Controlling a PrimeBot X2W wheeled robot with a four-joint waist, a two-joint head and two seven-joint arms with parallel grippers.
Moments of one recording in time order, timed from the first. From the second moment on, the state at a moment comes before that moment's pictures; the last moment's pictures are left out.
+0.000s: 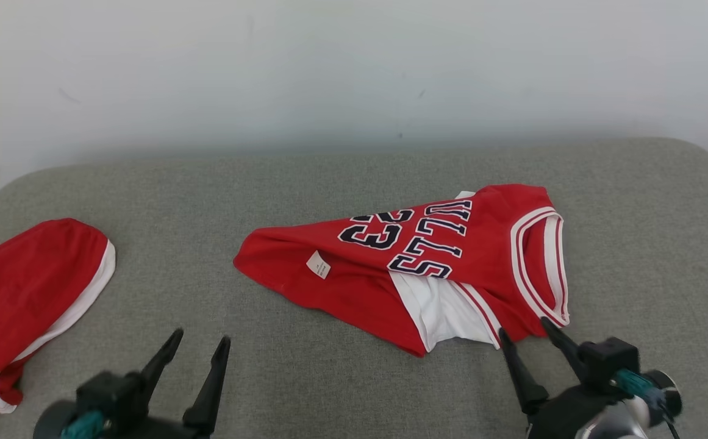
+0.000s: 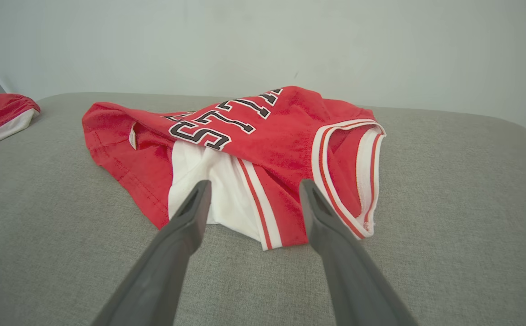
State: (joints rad) left arm -0.03 0.35 -0.42 0.01 -0.39 0.04 -0.07; right arm -0.05 -0.22 0.29 0.19 0.36 -0.04 -0.06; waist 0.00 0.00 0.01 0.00
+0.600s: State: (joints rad) left arm -0.46 0.28 -0.55 0.31 -0.33 -0.07 0.21; right arm -0.29 -0.21 0.45 0.20 0.29 0.03 0.27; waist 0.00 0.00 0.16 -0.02
